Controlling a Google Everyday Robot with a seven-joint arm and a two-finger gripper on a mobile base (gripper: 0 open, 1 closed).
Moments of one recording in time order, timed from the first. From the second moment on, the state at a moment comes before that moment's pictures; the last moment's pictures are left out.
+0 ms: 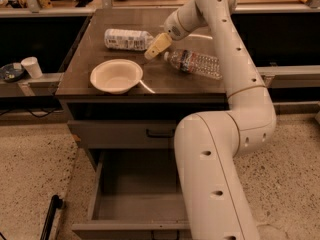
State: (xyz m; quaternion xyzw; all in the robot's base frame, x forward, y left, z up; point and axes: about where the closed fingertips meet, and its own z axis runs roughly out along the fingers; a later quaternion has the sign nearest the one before) arm 0.855 -0.003 0.840 -0.52 0.74 0.18 0.38
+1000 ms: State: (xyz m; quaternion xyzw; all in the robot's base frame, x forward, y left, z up) arm 0.855 -0.003 0.839 -0.52 0.74 0.18 0.38
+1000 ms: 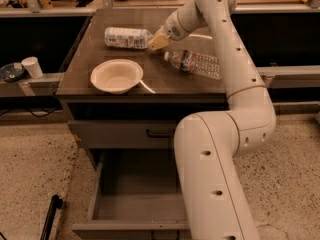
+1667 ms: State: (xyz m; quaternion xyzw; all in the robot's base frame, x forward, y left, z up) arm 0.854 0.003 0.841 -0.54 0.74 0.16 0.37
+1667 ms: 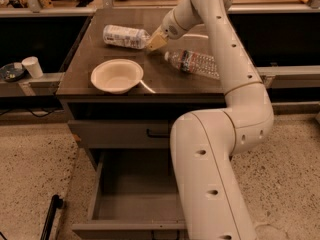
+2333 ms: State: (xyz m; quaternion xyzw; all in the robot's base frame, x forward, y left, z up) arm 0.847 0.025 0.869 -0.60 0.72 0.07 0.34
